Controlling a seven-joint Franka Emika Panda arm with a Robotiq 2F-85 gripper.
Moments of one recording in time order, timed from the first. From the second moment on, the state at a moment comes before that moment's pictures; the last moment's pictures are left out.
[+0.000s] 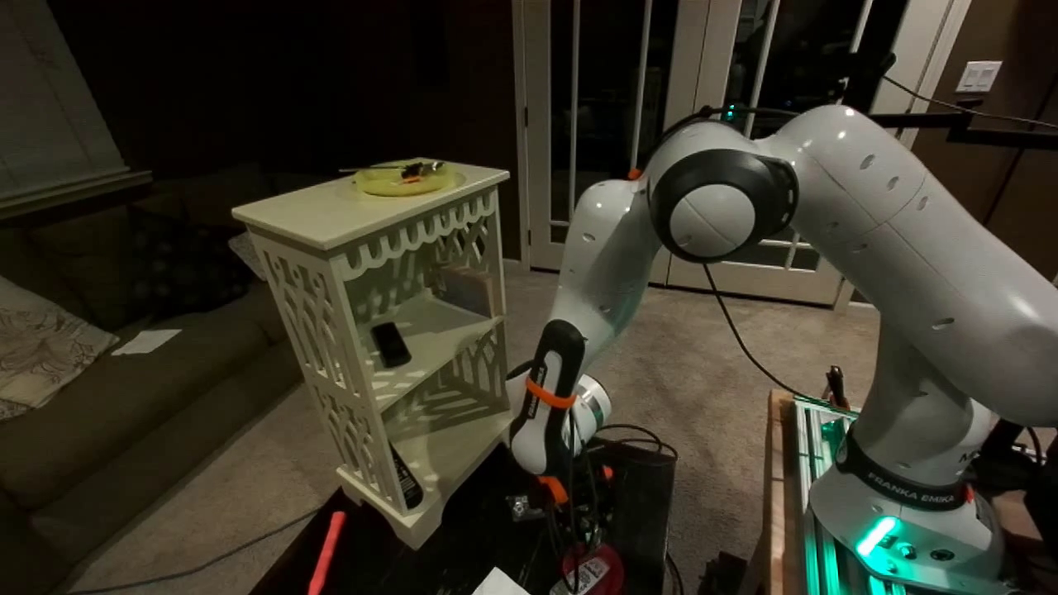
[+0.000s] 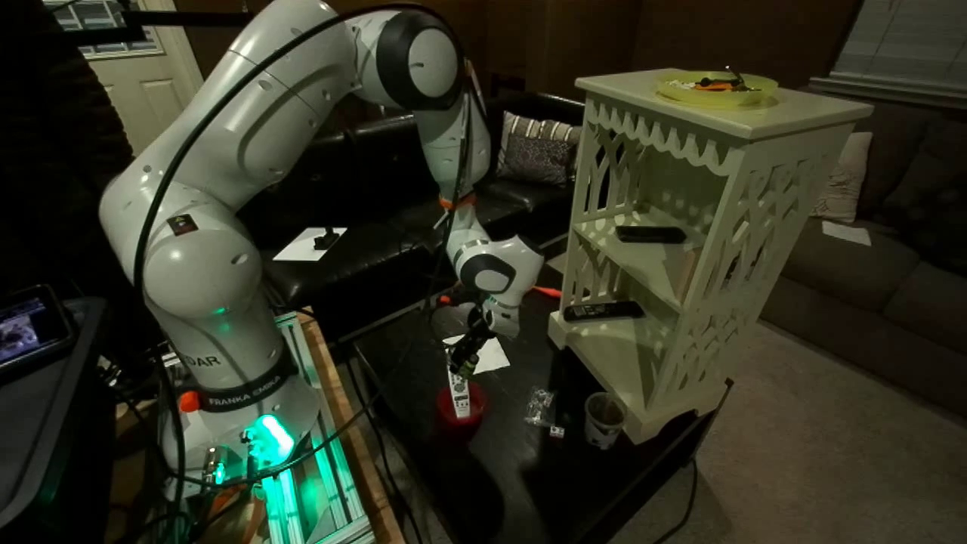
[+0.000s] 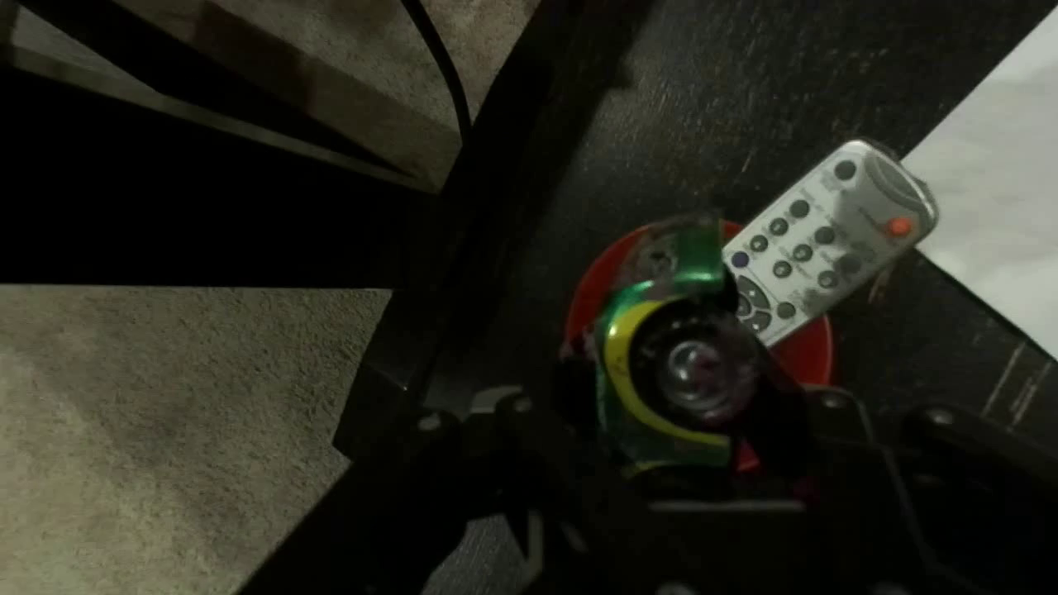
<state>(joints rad) 0.24 0.87 -0.09 -2.14 0.42 2.51 0.88</state>
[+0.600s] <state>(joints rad) 0.17 0.86 -0.03 -2.19 0.47 2.58 0.92</state>
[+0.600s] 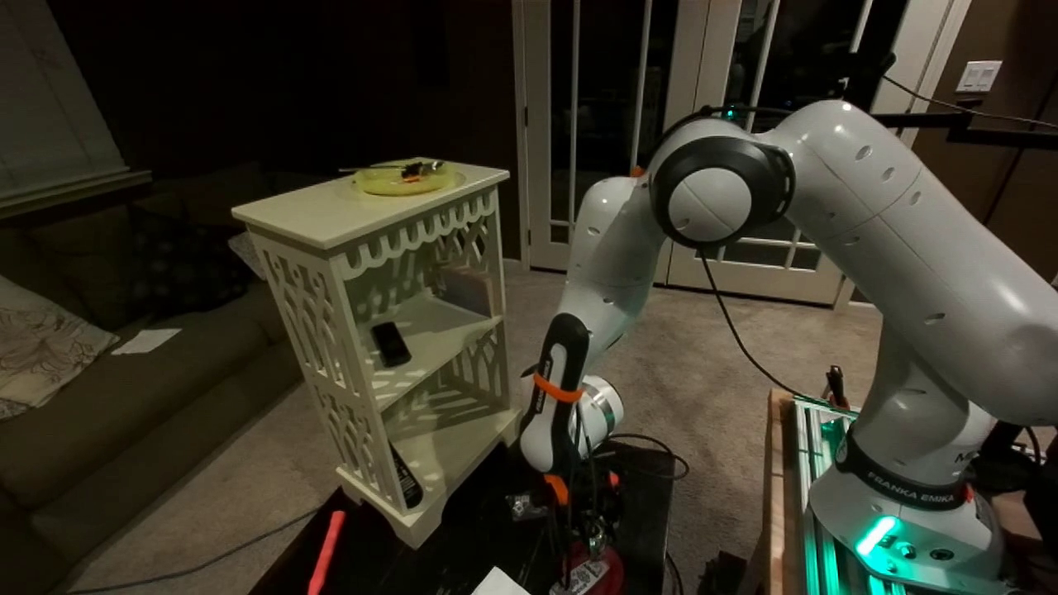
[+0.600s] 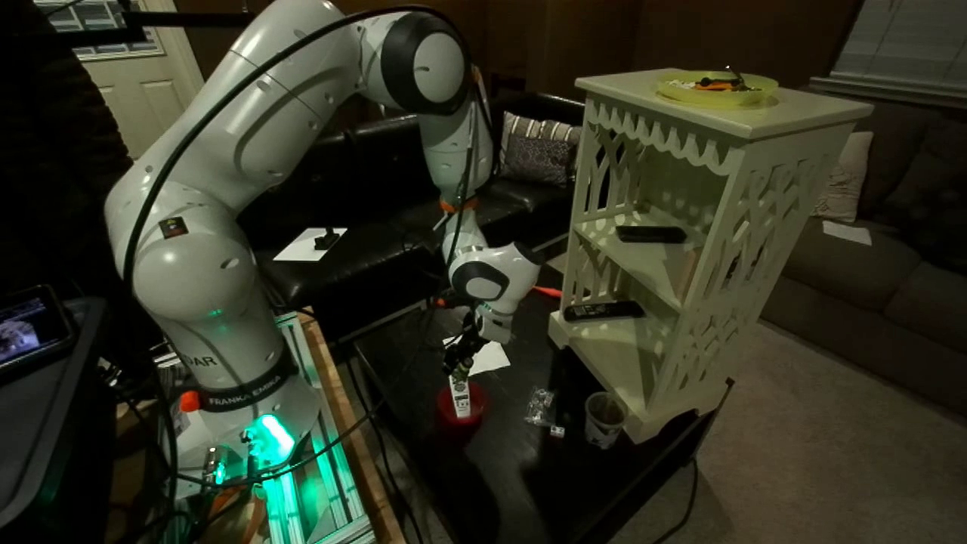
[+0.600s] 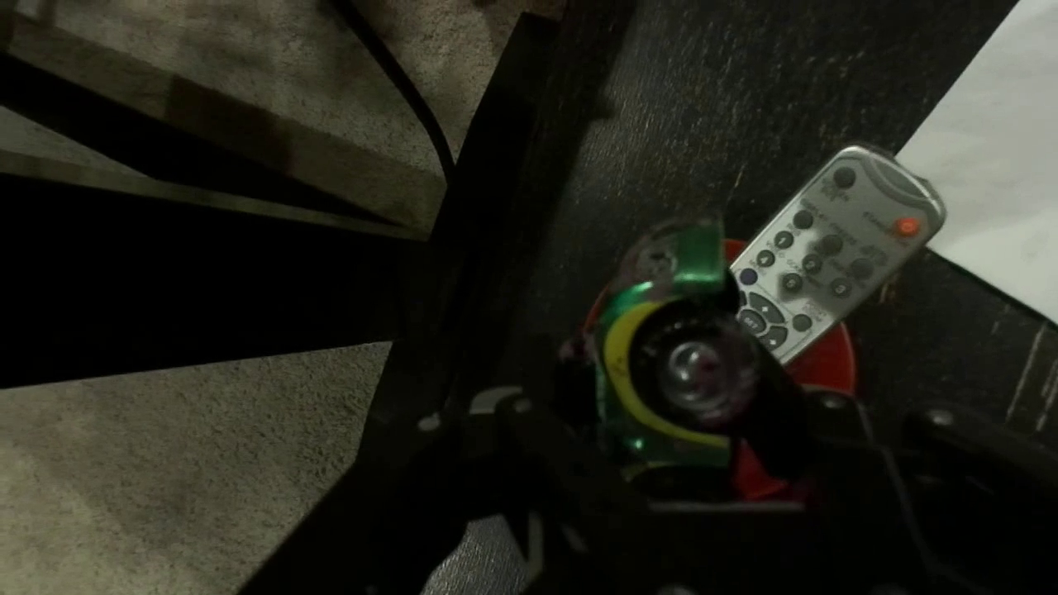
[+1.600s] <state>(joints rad) 0.12 1.06 0.00 -2.05 0.47 2.59 1.01</state>
